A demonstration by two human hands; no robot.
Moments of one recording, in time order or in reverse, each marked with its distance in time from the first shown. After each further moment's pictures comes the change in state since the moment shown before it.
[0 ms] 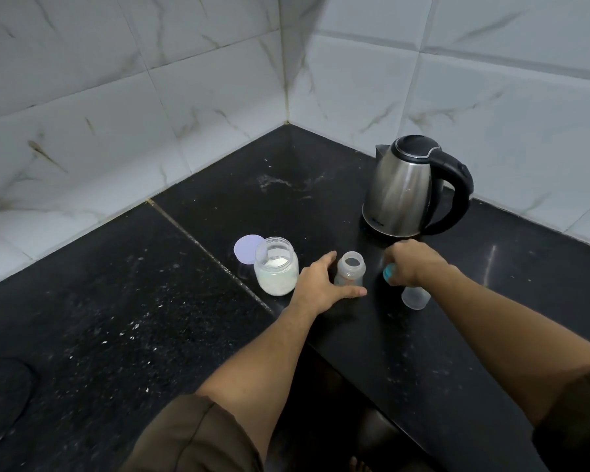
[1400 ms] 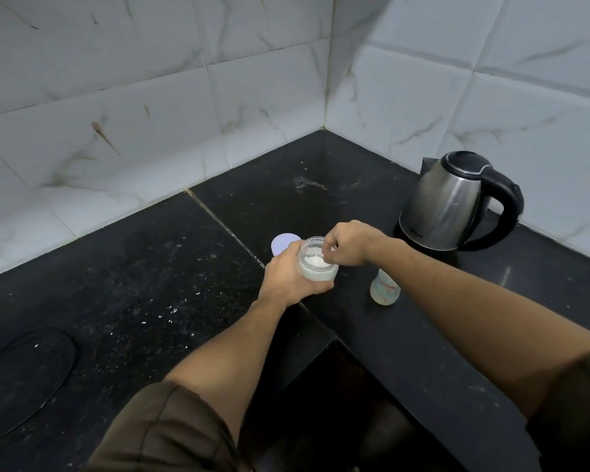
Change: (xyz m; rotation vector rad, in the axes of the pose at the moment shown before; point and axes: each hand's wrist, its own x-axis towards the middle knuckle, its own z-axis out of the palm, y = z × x) left_hand -0.043 -0.033 -0.115 0.108 0.308 0.026; right_hand -0.002 -0.179 -0.070 0.147 -0.010 -0.335
